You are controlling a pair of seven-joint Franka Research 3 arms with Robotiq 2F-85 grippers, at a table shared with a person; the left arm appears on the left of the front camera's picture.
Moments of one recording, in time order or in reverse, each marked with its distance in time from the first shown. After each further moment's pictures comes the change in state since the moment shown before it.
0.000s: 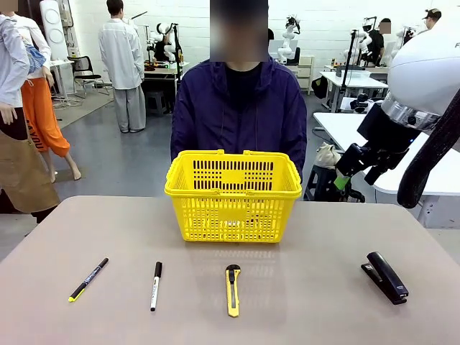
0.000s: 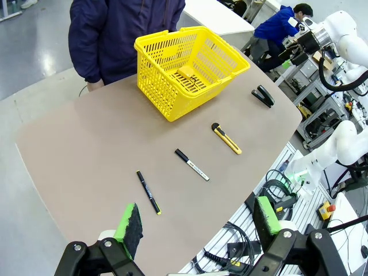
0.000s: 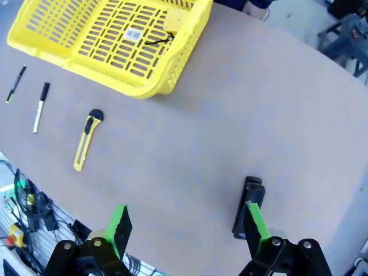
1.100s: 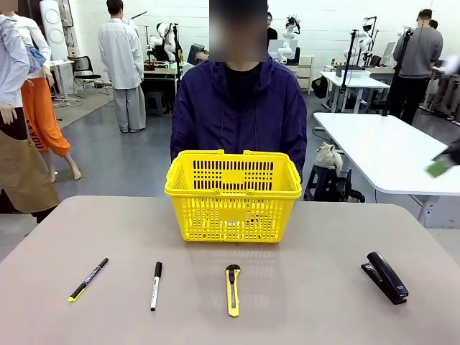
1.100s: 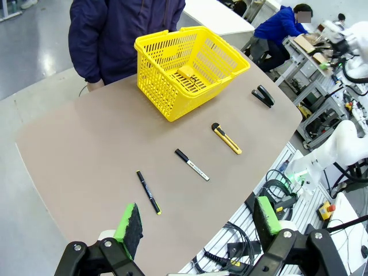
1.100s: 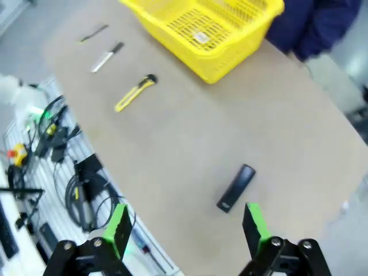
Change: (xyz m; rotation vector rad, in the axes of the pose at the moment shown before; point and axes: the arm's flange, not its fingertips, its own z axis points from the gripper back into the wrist) left arm 0.000 0.000 0.000 0.000 0.000 0.000; right arm -0.125 -0.070 0.128 0.221 -0.208 0.402
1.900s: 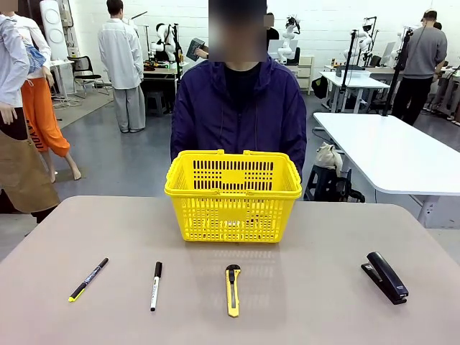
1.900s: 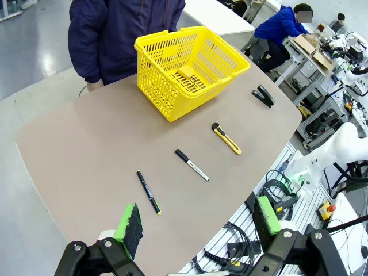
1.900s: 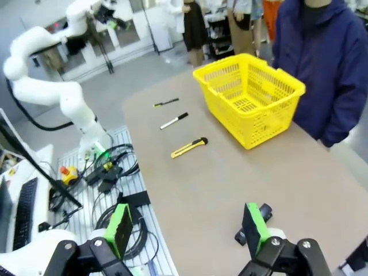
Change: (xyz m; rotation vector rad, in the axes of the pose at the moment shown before) left arm 0.000 0.000 0.000 0.000 0.000 0.000; right arm -0.142 -0.044 0.092 0.232 -0.479 0.099
